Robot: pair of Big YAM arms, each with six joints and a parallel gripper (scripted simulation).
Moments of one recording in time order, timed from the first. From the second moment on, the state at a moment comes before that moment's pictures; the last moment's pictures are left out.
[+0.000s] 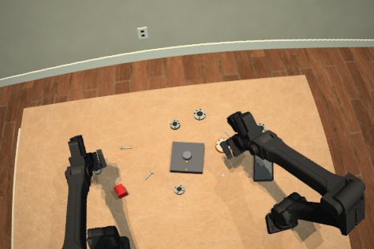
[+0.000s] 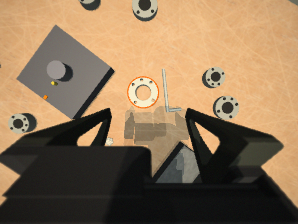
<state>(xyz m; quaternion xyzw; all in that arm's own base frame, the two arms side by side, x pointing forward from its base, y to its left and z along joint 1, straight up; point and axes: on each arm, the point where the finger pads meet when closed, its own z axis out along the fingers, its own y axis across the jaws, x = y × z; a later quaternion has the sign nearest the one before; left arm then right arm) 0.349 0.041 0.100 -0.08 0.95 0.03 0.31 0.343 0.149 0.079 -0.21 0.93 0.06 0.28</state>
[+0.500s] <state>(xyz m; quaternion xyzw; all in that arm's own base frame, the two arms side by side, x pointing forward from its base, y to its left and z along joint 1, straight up) 0.336 0.039 0.094 -0.06 0.95 0.02 0.30 0.360 0.167 0.073 -0.21 0.93 0.06 0.28</state>
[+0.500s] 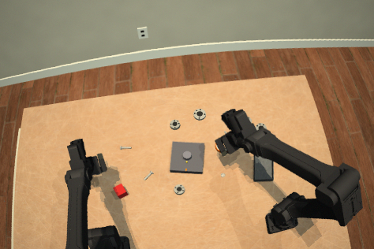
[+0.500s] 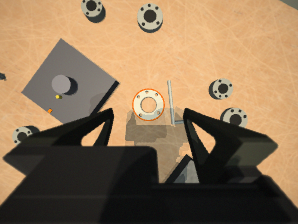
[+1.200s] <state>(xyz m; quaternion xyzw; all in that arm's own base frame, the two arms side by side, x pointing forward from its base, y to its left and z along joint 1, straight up) 0.299 -0.093 0.175 0.14 0.87 -0.13 0.46 0.369 0.172 0.043 0.11 0.98 0.09 0.14</state>
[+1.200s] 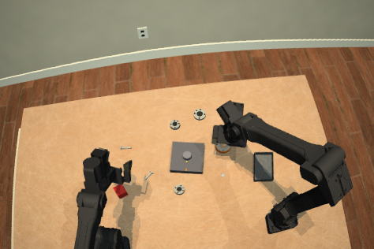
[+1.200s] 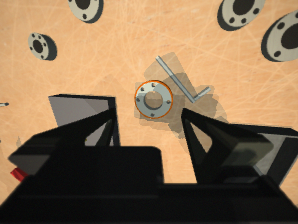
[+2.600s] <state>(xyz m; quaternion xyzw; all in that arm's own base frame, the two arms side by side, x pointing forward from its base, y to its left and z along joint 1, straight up) 0.177 -0.192 0.264 0.34 0.66 -0.31 0.59 0.370 0.172 0.000 0.47 0.88 -0.01 -0.01</state>
